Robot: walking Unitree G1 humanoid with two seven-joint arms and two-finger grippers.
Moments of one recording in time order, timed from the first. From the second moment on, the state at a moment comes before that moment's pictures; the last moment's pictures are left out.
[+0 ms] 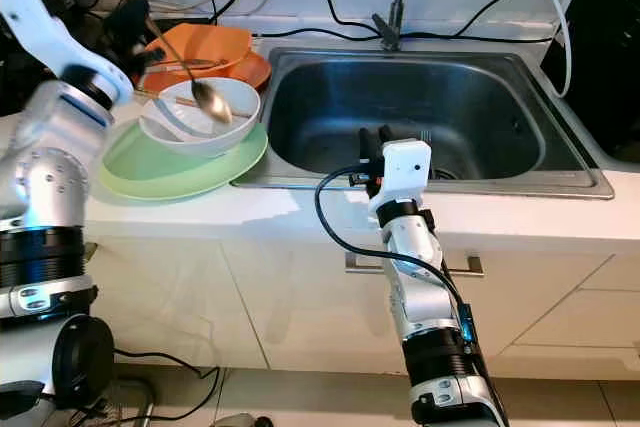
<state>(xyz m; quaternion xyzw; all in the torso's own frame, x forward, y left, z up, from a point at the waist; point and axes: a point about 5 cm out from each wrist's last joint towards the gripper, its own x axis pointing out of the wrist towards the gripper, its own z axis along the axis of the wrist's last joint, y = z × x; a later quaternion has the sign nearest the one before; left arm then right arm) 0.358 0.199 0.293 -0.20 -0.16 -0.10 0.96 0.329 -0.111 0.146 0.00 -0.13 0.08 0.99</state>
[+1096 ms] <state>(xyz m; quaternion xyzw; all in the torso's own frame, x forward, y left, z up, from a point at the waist) 0.352 0.075 0.252 -0.26 -0.13 -0.20 0.93 0.346 -0.143 0.180 -0.06 -0.17 0.12 0.98</state>
